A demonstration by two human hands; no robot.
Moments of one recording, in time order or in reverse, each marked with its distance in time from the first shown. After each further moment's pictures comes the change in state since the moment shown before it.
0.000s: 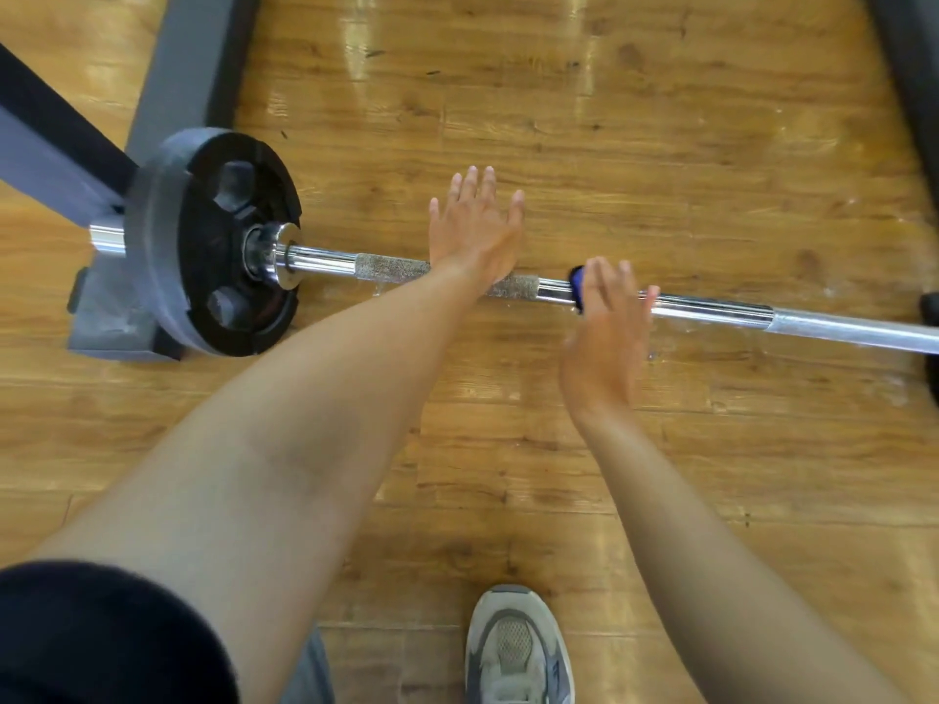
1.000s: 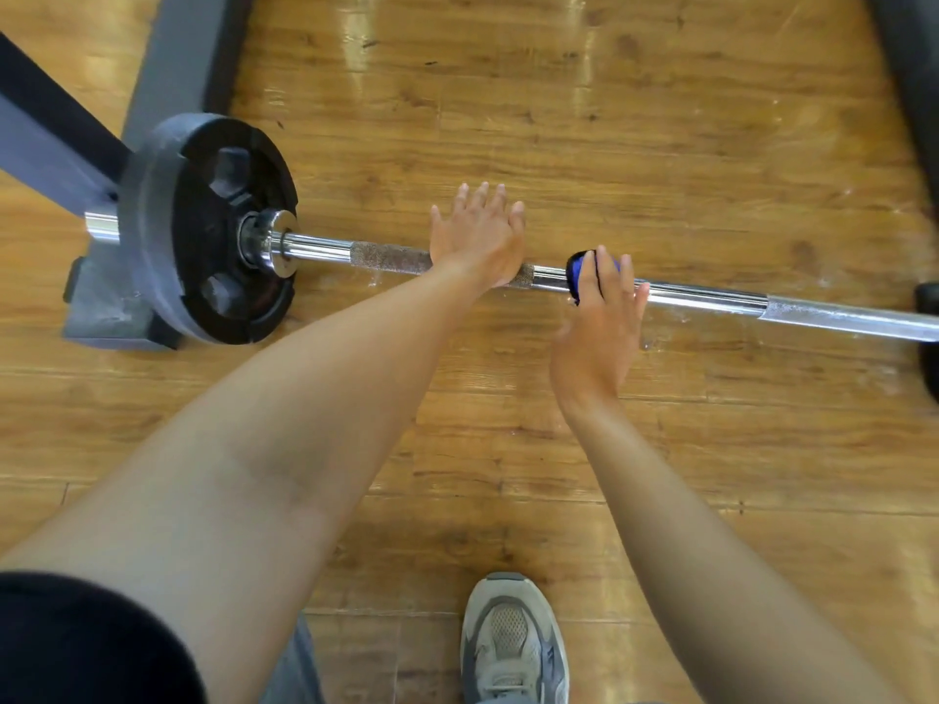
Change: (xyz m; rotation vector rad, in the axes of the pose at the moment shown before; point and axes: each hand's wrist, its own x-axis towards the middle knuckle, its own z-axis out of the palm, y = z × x) left_hand -0.012 0.000 0.008 0.169 -0.150 0.027; right_hand -0.007 -0.002 0.004 0.006 0.019 0.047
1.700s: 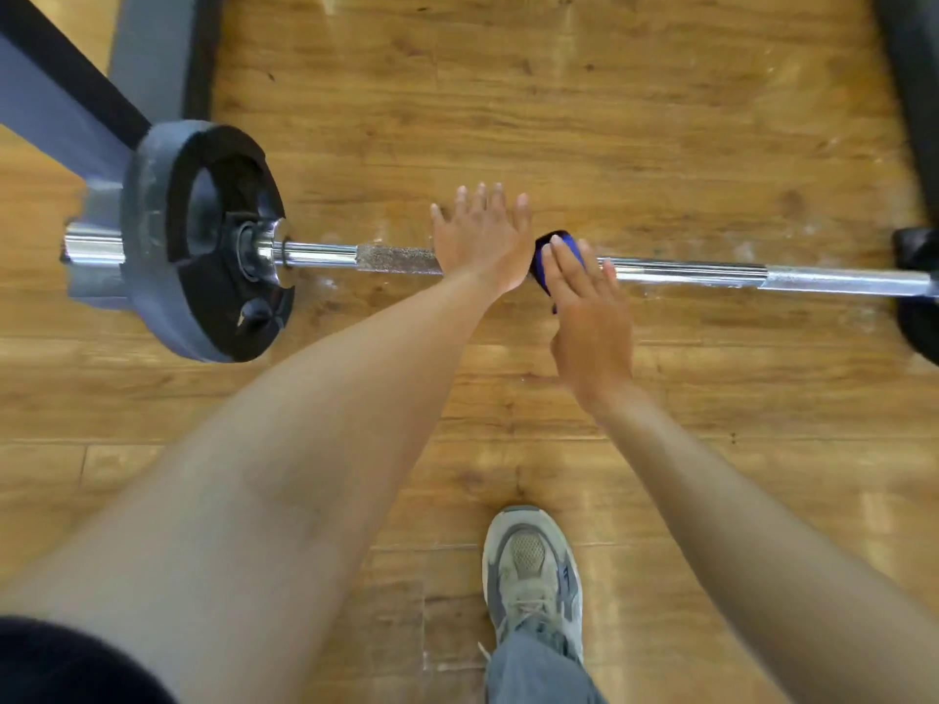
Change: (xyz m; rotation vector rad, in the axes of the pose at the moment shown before) left_hand -0.064 -0.005 0.019 -0.002 0.002 -0.048; right_hand -0.048 0.000 -0.017 -0.108 -0.176 -0.249
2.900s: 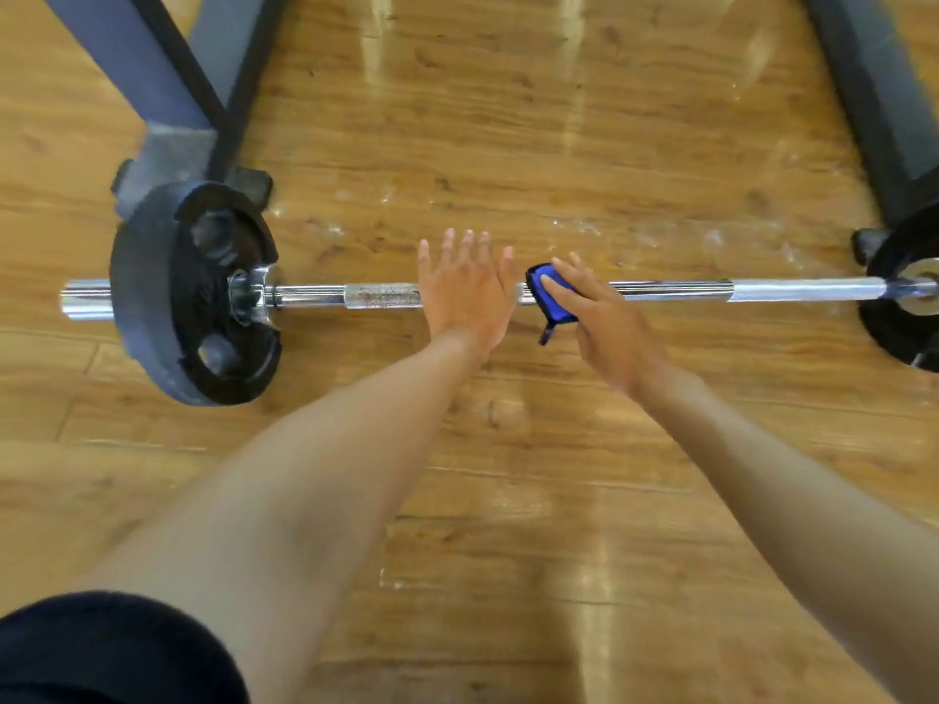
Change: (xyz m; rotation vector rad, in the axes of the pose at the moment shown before) left_hand -0.155 0.000 0.065 0.115 0.339 -0.053; right_hand -0.097 0.070 -0.022 0.165 -0.082 -0.356
